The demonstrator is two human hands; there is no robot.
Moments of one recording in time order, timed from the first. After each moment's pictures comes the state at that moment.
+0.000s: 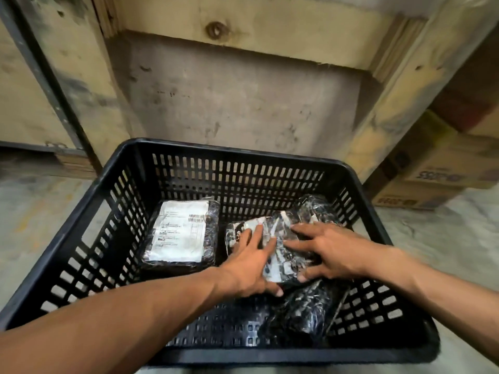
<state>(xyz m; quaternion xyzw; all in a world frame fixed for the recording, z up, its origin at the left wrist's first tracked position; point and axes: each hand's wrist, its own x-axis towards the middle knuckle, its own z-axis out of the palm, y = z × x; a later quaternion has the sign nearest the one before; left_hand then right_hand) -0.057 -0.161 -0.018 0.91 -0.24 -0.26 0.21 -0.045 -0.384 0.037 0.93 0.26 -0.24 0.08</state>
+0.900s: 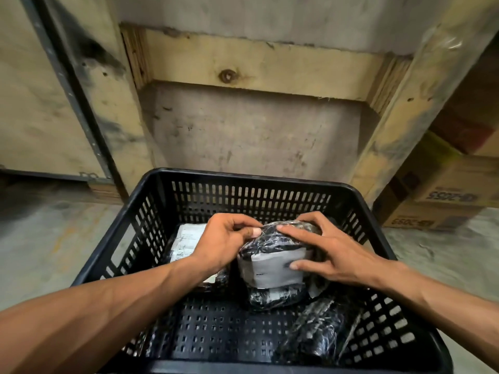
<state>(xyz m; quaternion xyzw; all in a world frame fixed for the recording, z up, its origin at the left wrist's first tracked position) -0.017 -0.107 0.031 0.75 -0.08 -0.05 0.65 -0.042 -0.375 0.057 0.93 0.32 -0.03 -0.17</state>
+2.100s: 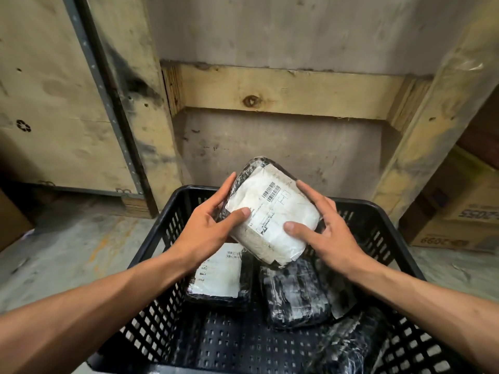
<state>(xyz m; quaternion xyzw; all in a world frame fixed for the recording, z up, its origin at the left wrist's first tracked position) -0.022 -0.040 0.091 0.68 -0.12 -0.01 0.72 -0.024 -0.296 0.083 0.78 0.16 0.05 -0.60</state>
